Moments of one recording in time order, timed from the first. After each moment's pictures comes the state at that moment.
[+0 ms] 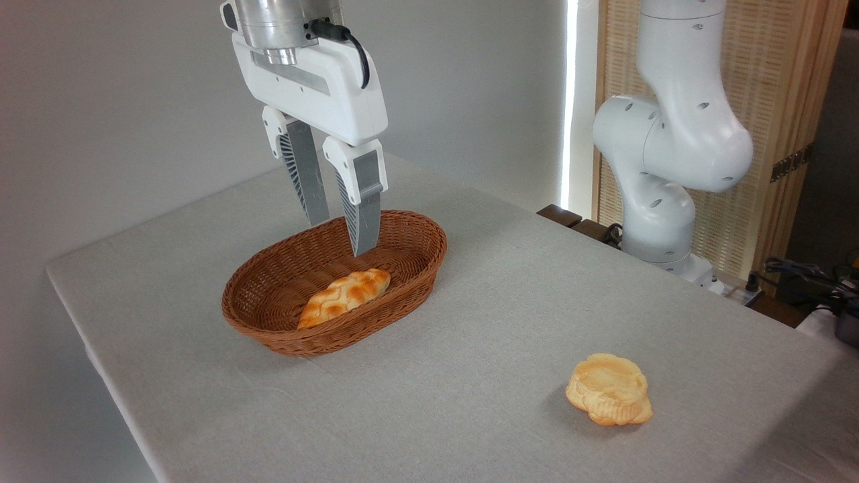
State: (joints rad) arm -0.06 -0.01 0.01 -1.58 -0.03 1.59 0.72
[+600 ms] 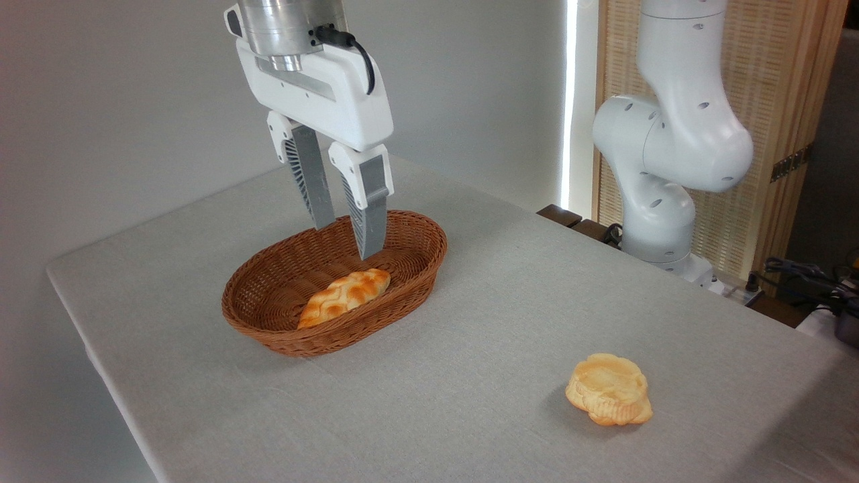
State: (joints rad) arm -0.06 -0.02 0.01 -1.61 -0.03 1.59 0.72
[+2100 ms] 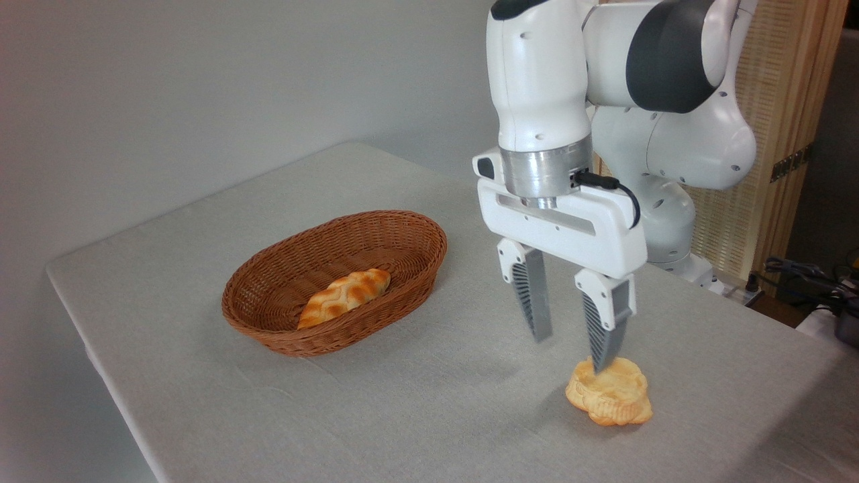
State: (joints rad) arm 0.05 -0.48 0.21 -2.49 0.28 2.06 0.96
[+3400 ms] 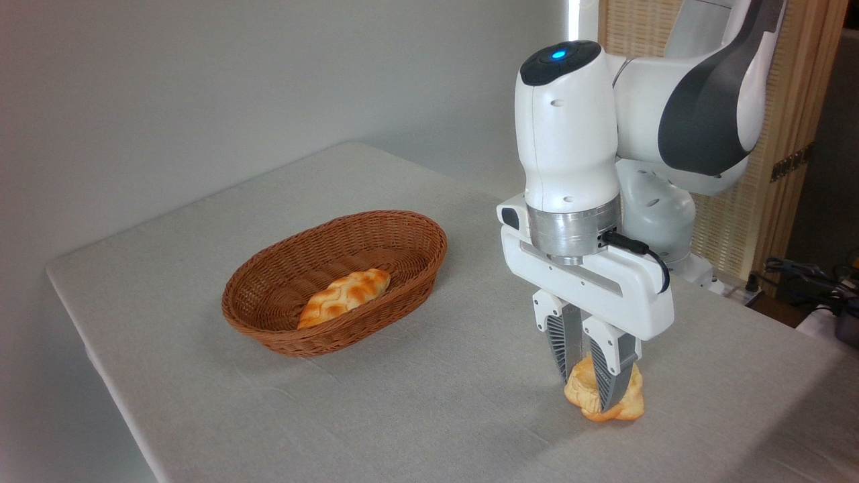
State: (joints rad) arm -0.22 -0.42 0.55 -2.49 0.38 2.13 0.96
